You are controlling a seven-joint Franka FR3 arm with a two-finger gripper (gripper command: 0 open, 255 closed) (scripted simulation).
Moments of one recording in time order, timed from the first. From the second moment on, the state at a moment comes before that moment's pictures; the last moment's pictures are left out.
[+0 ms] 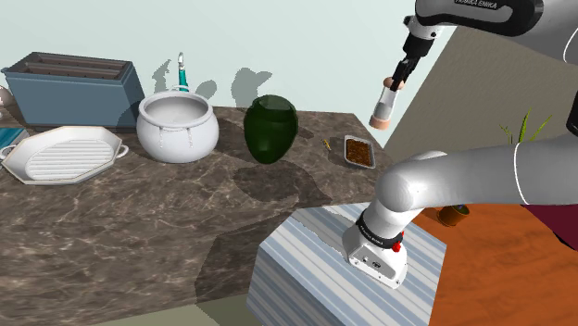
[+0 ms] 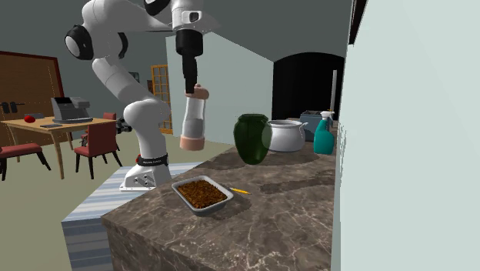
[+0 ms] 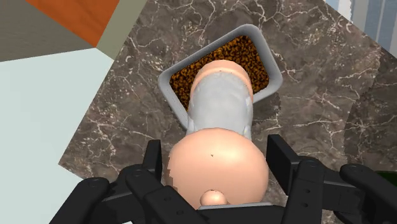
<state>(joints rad) -0.29 -0.75 -0.47 -2.30 -0.44 1.69 -0.60</state>
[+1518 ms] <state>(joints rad) -0.32 -0.75 -0.56 -2.59 -0.53 1.97 -0.55</state>
